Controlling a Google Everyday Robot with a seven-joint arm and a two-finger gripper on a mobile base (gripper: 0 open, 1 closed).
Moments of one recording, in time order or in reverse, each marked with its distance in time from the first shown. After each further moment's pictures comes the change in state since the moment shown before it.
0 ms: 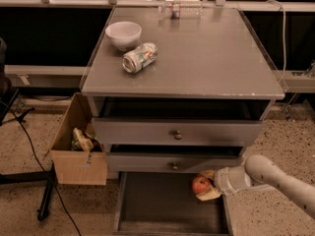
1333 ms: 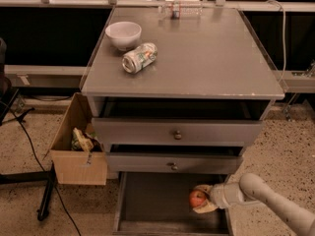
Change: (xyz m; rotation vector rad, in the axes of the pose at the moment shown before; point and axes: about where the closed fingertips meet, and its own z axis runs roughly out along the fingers) arm 0.074 0.016 0.079 -0.030 -0.065 -0.034
